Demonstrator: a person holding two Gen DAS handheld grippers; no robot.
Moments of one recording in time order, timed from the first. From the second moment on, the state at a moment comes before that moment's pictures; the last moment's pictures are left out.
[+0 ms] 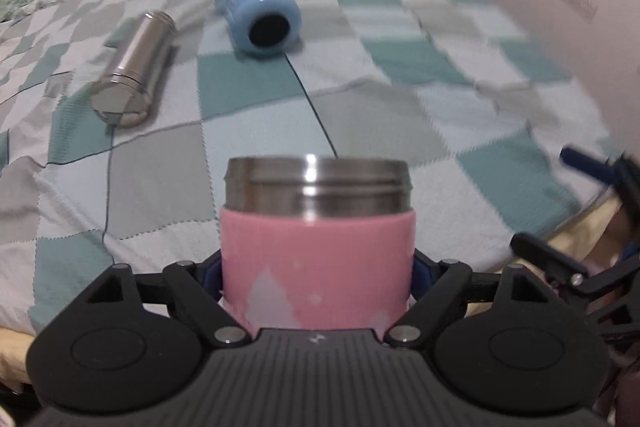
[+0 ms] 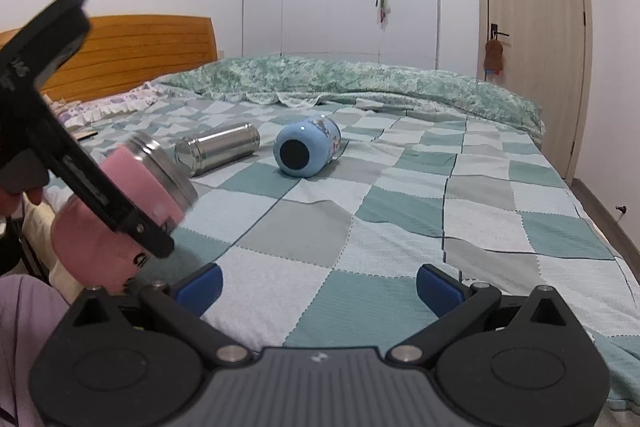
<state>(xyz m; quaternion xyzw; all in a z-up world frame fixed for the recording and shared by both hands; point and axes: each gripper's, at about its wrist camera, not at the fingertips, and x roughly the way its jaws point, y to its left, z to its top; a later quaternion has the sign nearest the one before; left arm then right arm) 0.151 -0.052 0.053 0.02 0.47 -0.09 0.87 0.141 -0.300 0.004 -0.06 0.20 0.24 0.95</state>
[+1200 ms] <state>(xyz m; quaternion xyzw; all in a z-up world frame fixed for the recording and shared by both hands) 0.110 0.095 0.023 -0.01 0.13 0.10 0.99 0.130 -0.226 0.008 -0.07 0.11 0.23 0.97</state>
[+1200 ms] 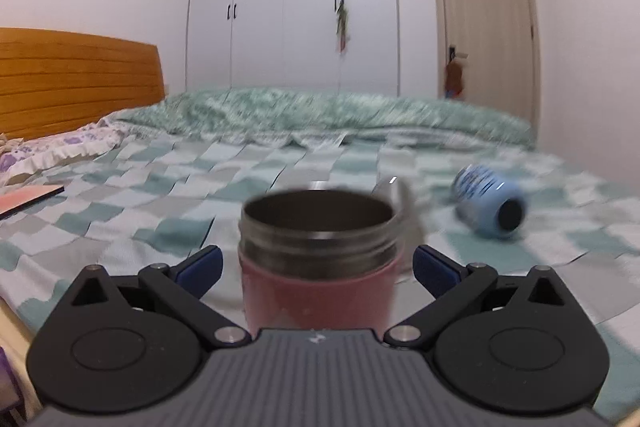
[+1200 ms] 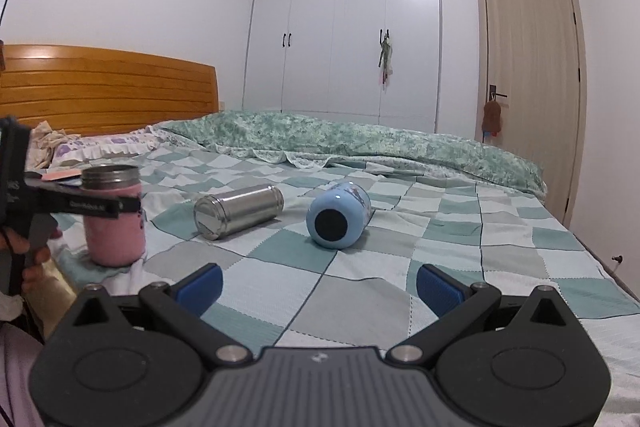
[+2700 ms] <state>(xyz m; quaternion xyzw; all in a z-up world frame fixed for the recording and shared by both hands) -0.025 0.011 -0.006 -0.01 0.07 0.06 1.00 0.032 -0.254 -0.015 -0.06 0.06 0.18 0.98</state>
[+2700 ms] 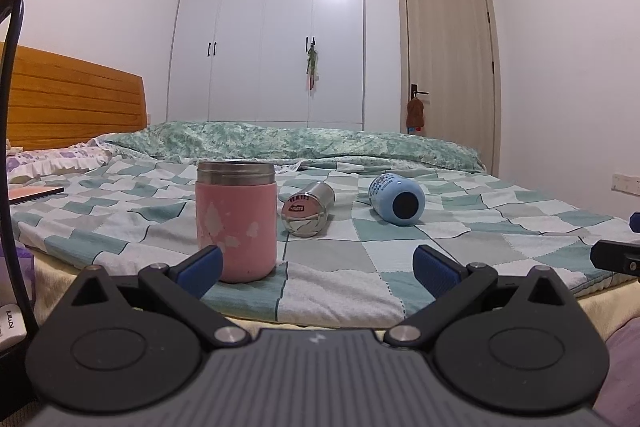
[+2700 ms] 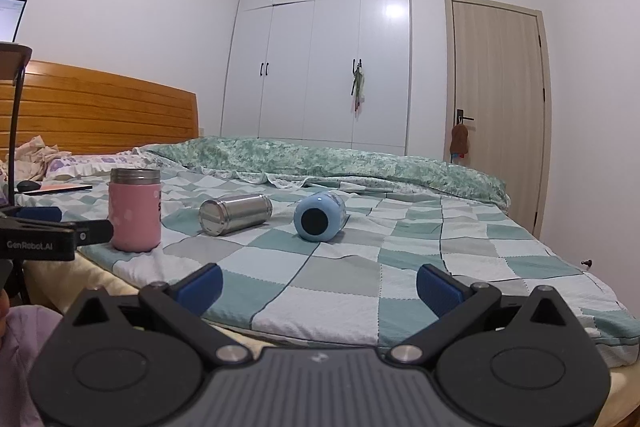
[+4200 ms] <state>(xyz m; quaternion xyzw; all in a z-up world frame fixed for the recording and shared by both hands) -0.026 0.008 -0.006 0.00 0.07 0.05 1.00 0.033 -0.252 -0.016 -0.06 0.06 0.18 0.98</state>
